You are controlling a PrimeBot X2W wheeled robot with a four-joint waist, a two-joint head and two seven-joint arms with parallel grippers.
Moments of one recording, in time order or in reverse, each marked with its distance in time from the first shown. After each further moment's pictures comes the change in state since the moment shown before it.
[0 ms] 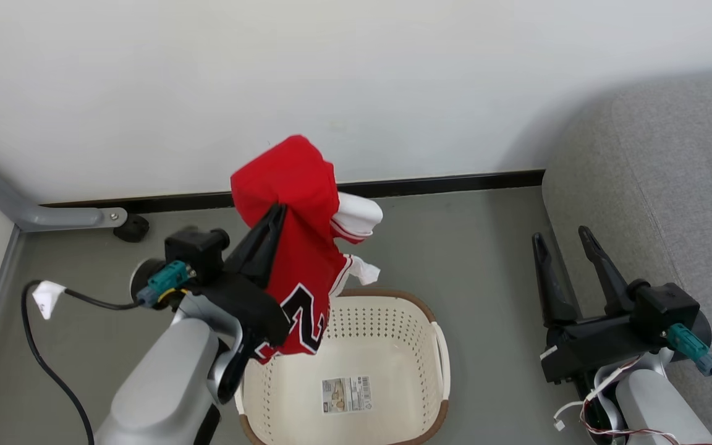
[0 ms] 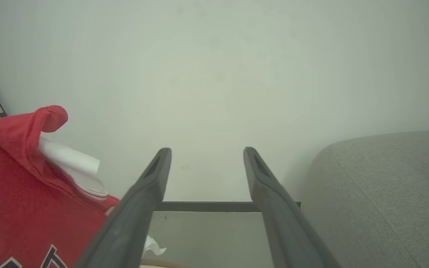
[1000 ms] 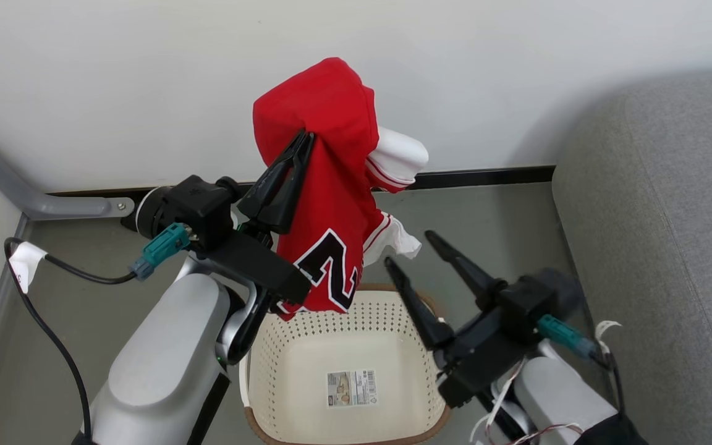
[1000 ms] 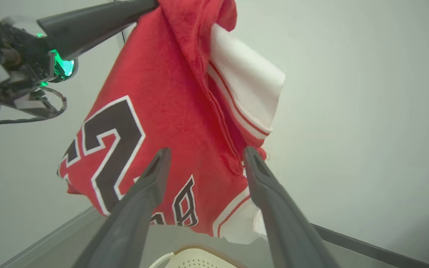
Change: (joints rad) left arm -0.058 0.020 0.007 -0.245 0.040 0.000 -0.001; right arm -0.143 0.018 0.333 0.050 0.003 0.079 0.000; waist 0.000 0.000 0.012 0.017
